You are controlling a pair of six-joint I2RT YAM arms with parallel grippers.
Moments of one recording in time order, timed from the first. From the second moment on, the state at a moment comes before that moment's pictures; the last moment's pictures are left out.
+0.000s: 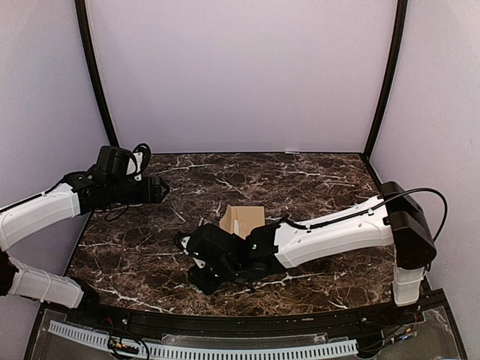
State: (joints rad) left arm -0.43 1.18 0.86 -0.34 -0.02 -0.33; right arm 1.39 2.00 1.47 -0.32 0.11 0.39
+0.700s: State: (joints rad) left arm -0.43 1.18 0.85 -0.34 -0.02 -0.34; right arm 1.39 1.99 1.47 -0.32 0.11 0.40
